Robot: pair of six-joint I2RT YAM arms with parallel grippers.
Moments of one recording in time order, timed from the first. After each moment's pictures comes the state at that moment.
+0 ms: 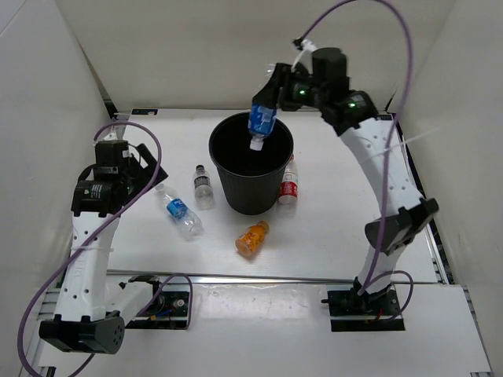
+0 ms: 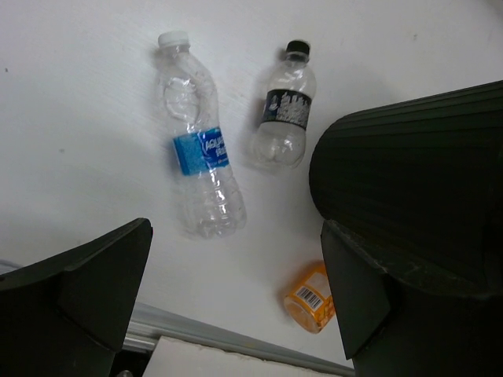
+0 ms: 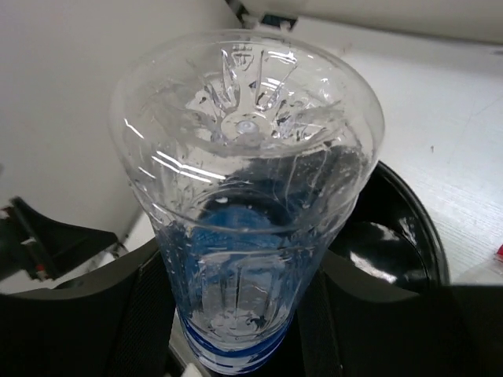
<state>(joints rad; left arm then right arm) -0.05 1.02 1.30 -1.02 -0.09 -0.59 0.50 1.77 2.17 -0.69 -0.36 0.48</state>
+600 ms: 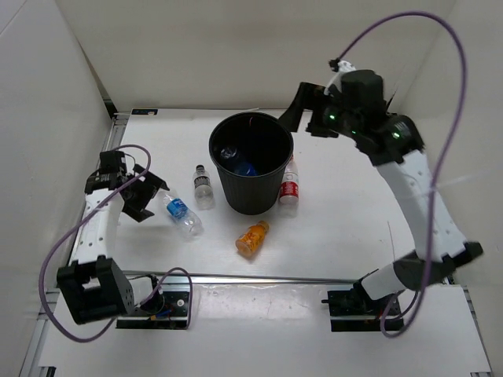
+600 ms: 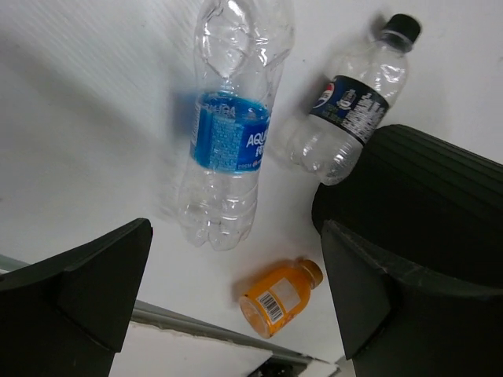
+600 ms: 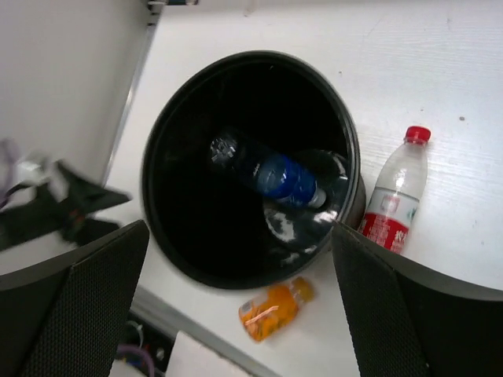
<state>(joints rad) 0.19 1.17 1.03 -0.90 0.17 -0.79 0.55 1.55 2.01 -0.92 -0.07 0.50</state>
